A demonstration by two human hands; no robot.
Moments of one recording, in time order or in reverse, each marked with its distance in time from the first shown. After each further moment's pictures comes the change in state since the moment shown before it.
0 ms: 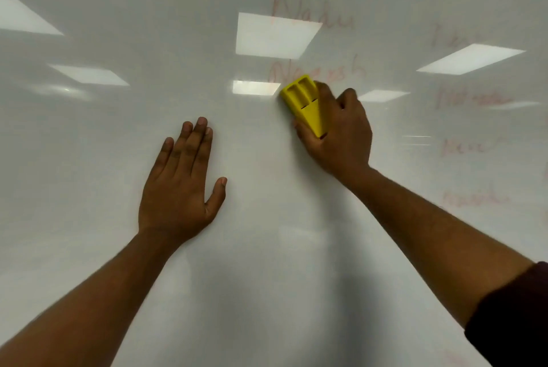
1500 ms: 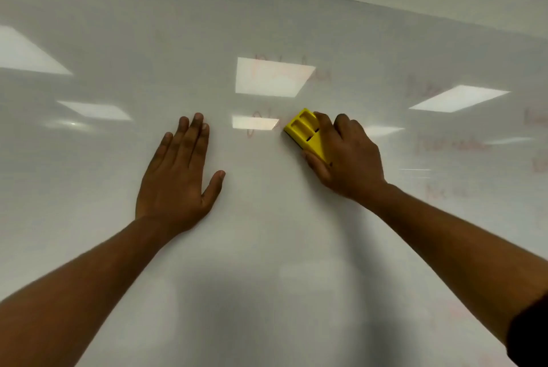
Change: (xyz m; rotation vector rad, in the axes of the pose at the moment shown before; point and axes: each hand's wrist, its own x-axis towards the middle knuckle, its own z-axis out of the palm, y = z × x) left_hand 0.088 0.009 0.000 0.019 -0.001 -0.027; right_hand 0.051 0.069 -0.018 -0.162 -0.015 -0.273
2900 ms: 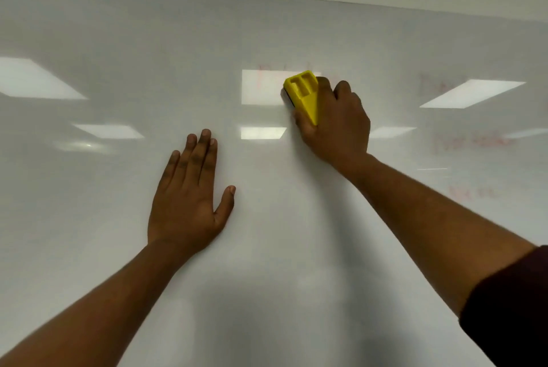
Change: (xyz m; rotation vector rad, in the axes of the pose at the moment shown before) left_hand -0.002 0.001 0.004 0.034 0.037 0.006; right_hand 0.071 -0.044 0.001 0.061 0.066 0.331
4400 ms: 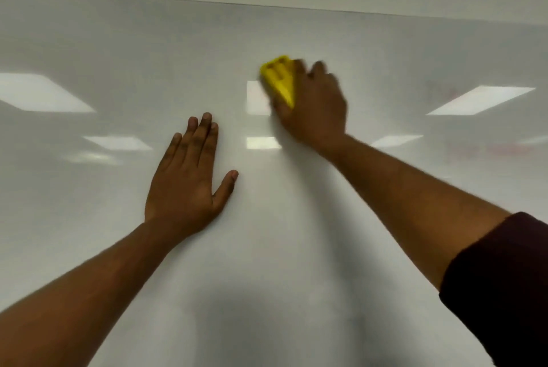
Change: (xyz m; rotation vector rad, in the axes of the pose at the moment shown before) left_hand 0.048 -0.018 -0.007 0.005 -0.012 0.032; right_hand 0.043 -0.040 0.010 0.079 0.073 -0.072
